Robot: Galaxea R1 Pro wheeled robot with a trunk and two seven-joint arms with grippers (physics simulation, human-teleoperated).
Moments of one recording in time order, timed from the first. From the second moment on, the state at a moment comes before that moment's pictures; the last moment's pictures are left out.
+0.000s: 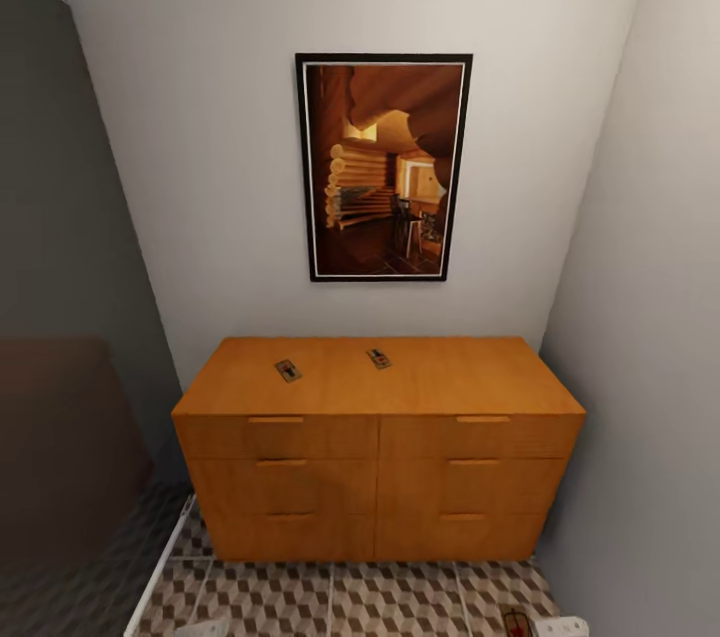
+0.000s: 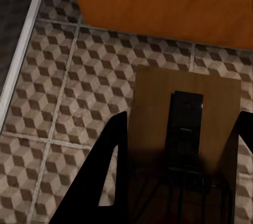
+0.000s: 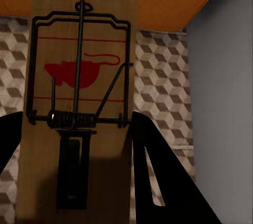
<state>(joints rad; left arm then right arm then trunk) -0.43 0.03 -0.40 0.07 0.56 -0.36 0.01 -0.45 -0.09 0.18 0.07 -0.09 -0.31 -0.07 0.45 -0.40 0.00</state>
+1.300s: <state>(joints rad) -0.43 0.03 -0.40 0.07 0.56 -0.36 0.00 -0.45 -0.09 0.18 0.07 -0.09 -0.31 -0.07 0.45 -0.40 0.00</state>
